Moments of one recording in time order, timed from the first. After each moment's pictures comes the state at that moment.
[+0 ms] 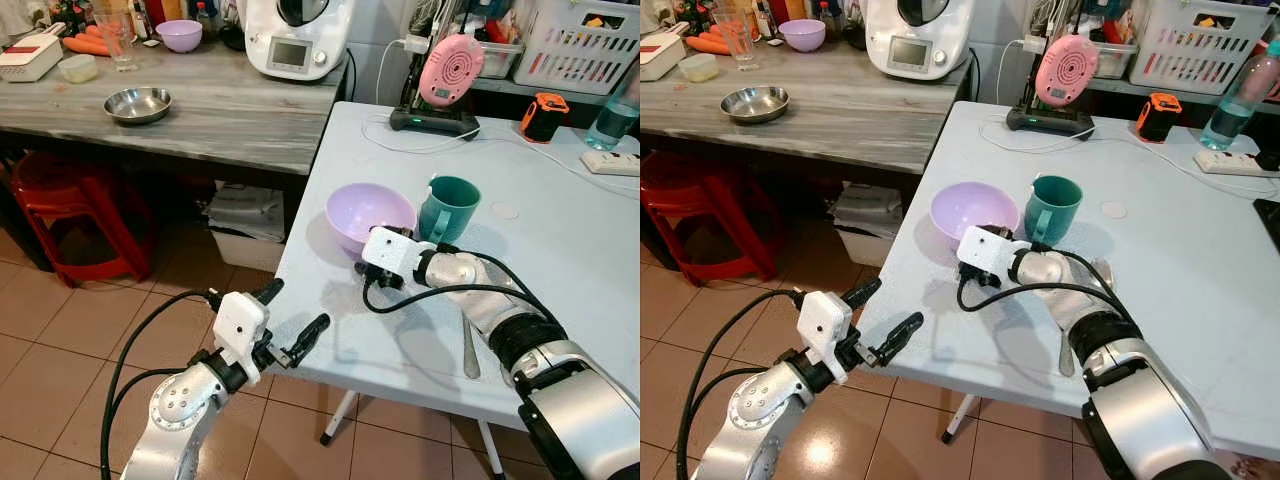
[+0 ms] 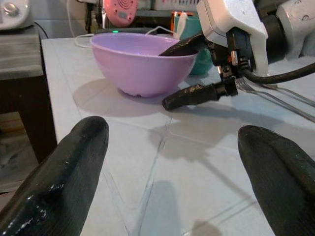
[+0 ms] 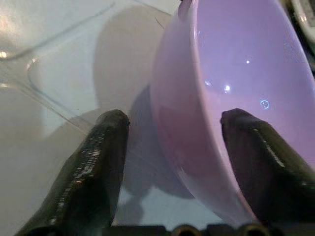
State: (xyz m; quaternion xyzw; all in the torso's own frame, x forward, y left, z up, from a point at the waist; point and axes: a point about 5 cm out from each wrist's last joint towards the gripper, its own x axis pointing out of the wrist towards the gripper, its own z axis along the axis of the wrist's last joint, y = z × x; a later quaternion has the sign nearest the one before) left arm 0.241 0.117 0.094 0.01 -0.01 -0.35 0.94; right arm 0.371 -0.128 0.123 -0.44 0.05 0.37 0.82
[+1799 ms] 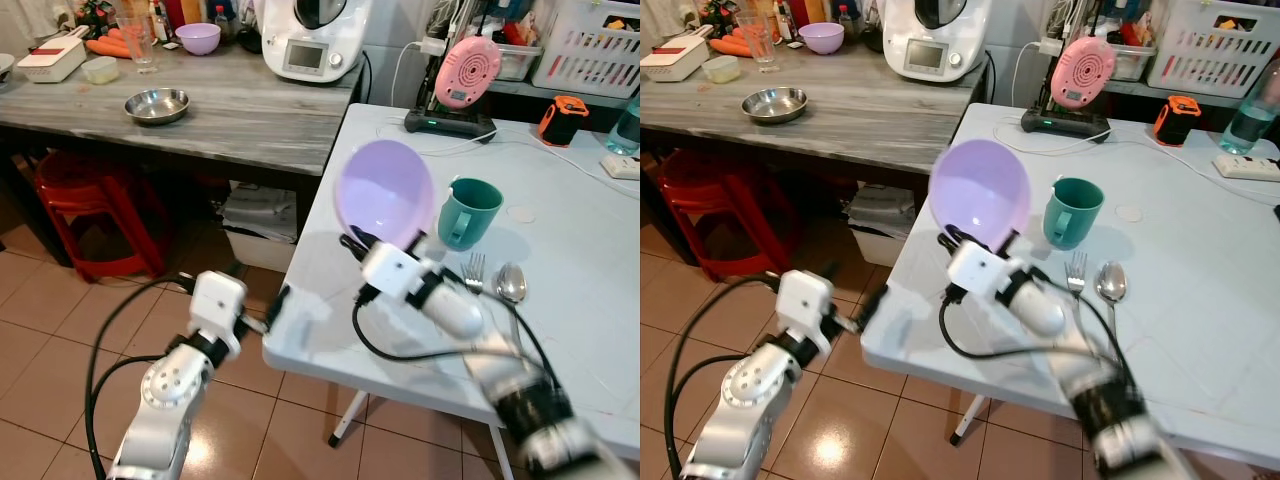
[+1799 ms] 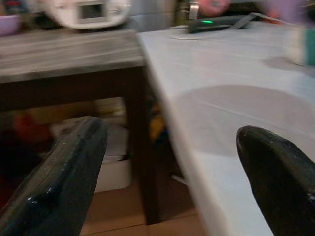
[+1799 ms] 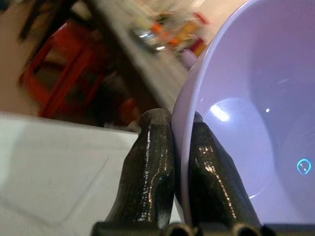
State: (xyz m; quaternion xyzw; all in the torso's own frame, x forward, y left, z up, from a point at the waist) left arm 0.273 0.149 0.095 0.04 -0.01 -0.18 0.98; right arm 0.312 -0.104 0.140 -0.28 -0.16 0.30 0.90
